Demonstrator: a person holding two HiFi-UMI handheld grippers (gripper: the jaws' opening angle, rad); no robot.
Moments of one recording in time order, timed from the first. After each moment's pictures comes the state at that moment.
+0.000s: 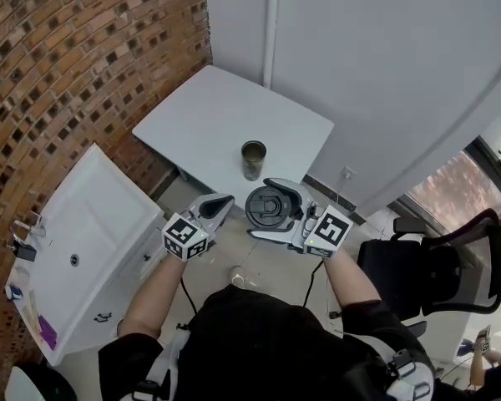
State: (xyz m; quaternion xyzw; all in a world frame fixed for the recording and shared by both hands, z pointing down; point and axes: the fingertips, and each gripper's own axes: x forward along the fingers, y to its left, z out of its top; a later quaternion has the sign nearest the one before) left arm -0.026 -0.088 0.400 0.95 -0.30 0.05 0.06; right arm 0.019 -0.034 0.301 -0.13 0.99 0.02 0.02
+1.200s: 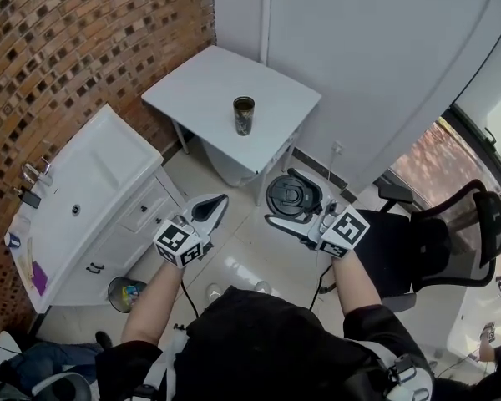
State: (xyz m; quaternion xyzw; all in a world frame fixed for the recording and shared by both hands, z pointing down) left arm 0.005 0.132 0.357 0.93 -0.36 -0.01 0.06; right arm 0.112 0.149 0.270 -0.20 0.98 0.00 0.05
